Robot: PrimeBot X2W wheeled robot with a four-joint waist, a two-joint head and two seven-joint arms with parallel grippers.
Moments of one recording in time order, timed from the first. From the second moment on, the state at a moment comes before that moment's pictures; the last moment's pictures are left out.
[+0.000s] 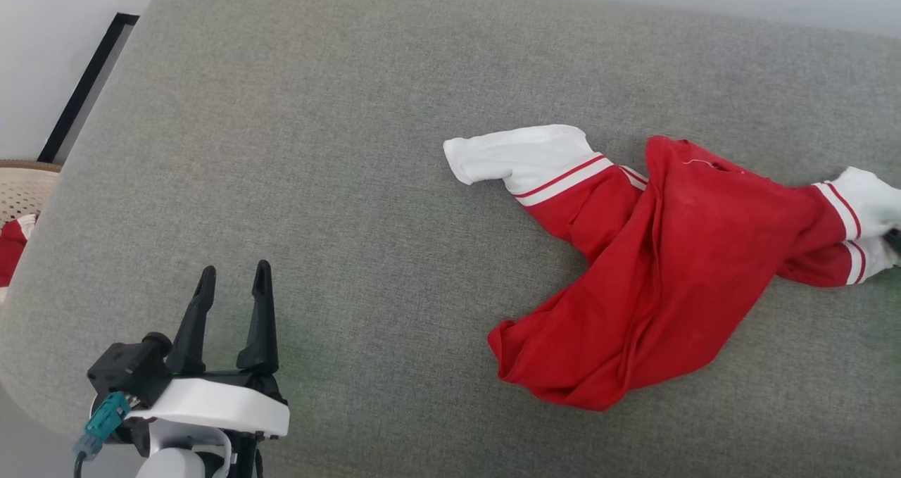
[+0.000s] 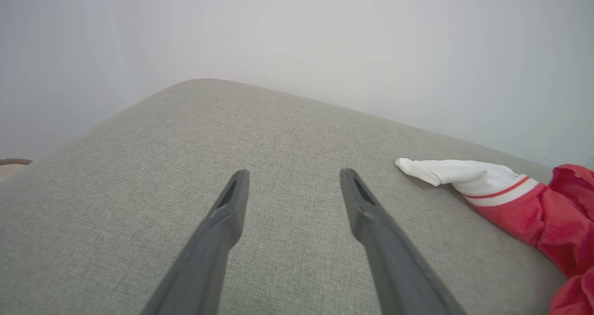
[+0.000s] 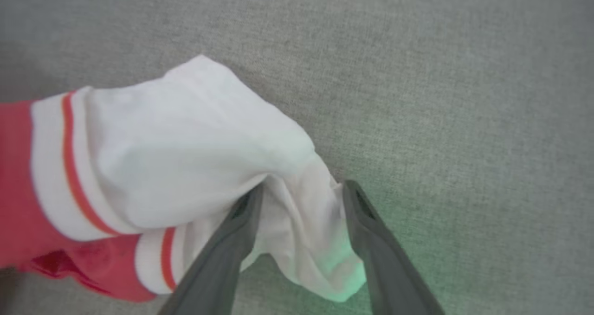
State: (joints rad) left arm -0.09 0.16 -0.09 0.16 -0.43 -0.06 -0.26; right arm -0.61 -0.71 0.28 0.70 0.74 0.13 0.52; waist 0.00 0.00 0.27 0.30
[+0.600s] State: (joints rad) left arm -0.06 0.16 -0.07 0.16 -0.42 -0.08 -0.26; right arm -0.42 -0.65 0.26 0.13 0.78 0.13 0.60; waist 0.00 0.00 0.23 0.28
